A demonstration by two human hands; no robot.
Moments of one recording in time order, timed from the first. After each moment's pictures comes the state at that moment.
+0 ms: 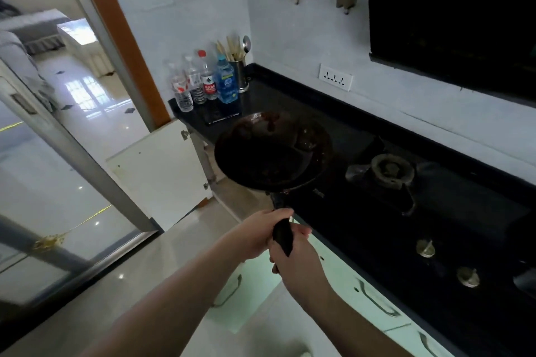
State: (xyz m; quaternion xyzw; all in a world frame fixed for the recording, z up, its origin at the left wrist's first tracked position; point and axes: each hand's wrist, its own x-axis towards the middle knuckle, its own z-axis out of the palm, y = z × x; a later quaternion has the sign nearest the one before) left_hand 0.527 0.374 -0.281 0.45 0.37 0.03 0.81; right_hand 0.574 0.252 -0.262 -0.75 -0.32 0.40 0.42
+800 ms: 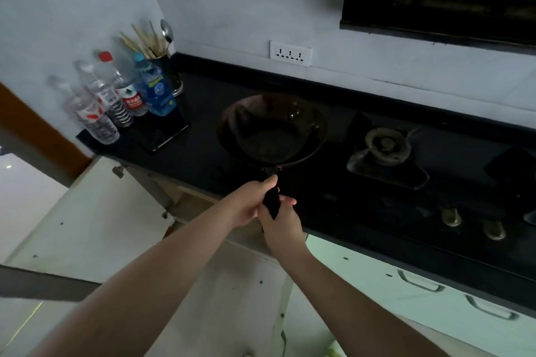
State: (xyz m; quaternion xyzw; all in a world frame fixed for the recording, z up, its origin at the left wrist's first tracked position) left_hand 0.595 0.603 -0.320 0.54 0.32 -0.16 0.76; right_hand 0.585 0.476 -0.300 -0.79 -0.11 0.33 0.51
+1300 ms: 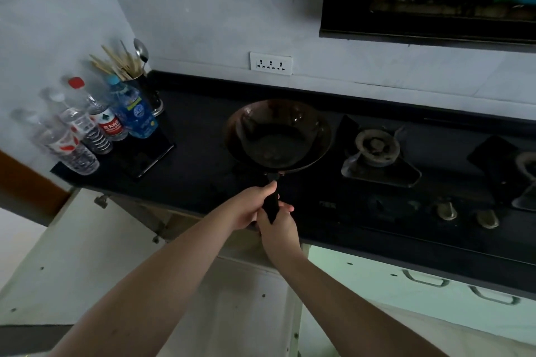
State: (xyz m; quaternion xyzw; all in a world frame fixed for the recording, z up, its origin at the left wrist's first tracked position) left_hand 0.627 0.635 -0.327 0.60 0.28 -0.27 0.70; right_hand 0.600 0.513 -0.318 -0.80 -0.04 0.29 0.53
